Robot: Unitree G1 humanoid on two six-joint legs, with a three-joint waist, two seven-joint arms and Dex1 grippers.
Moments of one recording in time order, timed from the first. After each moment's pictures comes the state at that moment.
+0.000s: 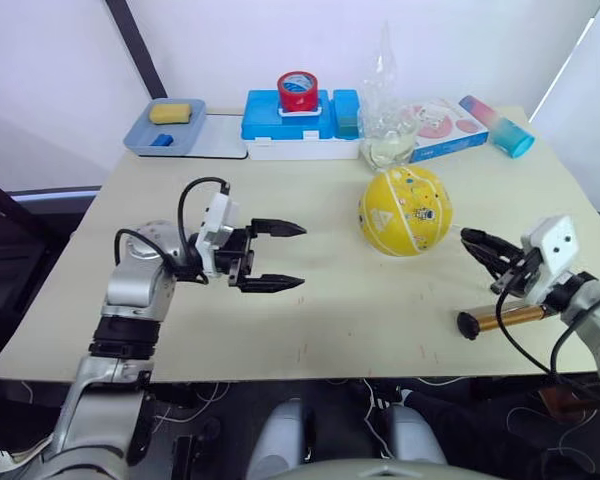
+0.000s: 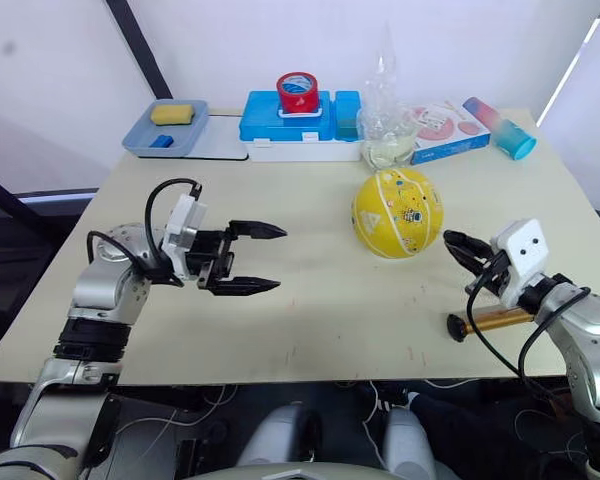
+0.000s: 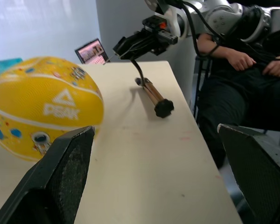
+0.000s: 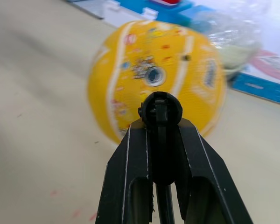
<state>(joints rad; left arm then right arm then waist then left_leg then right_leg) -0.49 0.64 0.00 0.14 -0.51 0.17 -1.54 -0.02 -0.66 -0.21 -0.30 0.38 0.28 0.73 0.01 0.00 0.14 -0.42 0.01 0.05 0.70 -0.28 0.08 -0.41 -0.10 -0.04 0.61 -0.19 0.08</state>
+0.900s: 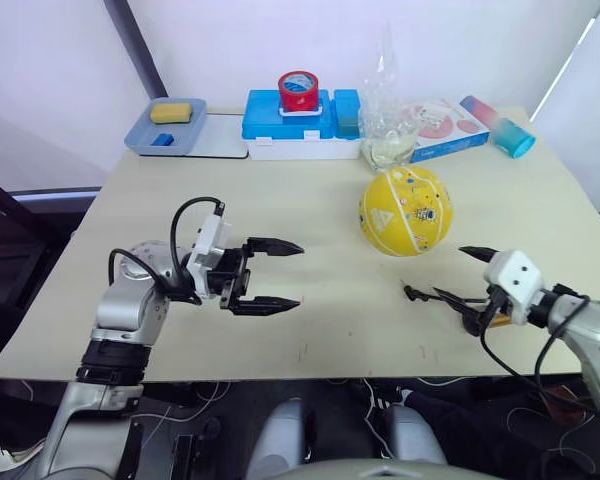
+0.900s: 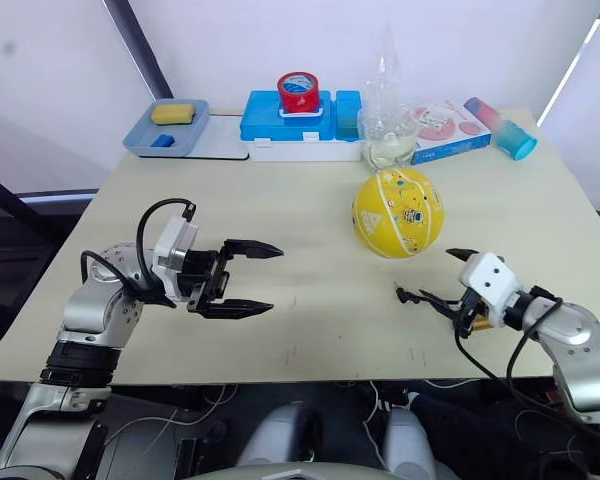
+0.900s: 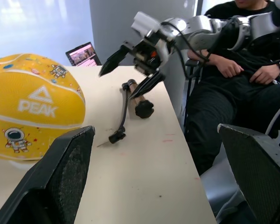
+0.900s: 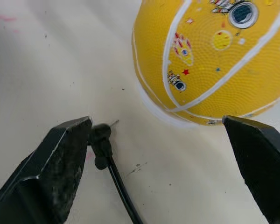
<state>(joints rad) -0.38 0.64 0.00 0.05 -0.56 0.18 -1.52 0.08 -0.70 -0.17 -0.24 0.26 0.12 0.80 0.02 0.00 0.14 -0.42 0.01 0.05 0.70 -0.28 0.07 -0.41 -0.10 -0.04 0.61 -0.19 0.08</state>
